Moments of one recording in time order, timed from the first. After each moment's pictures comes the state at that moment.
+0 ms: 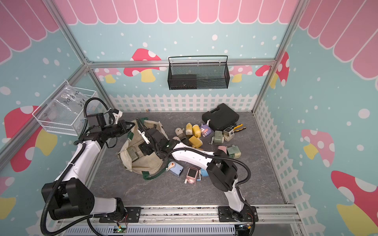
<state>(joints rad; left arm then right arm) 0.19 1.38 1.16 -0.39 0.68 -0.42 1.01 2.04 1.70 -0.21 0.08 0.14</state>
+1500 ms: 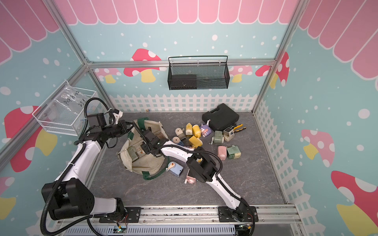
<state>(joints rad) 0.19 1.38 1.16 -0.39 0.68 -0.42 0.98 2.37 2.01 -0.37 0.10 0.13</state>
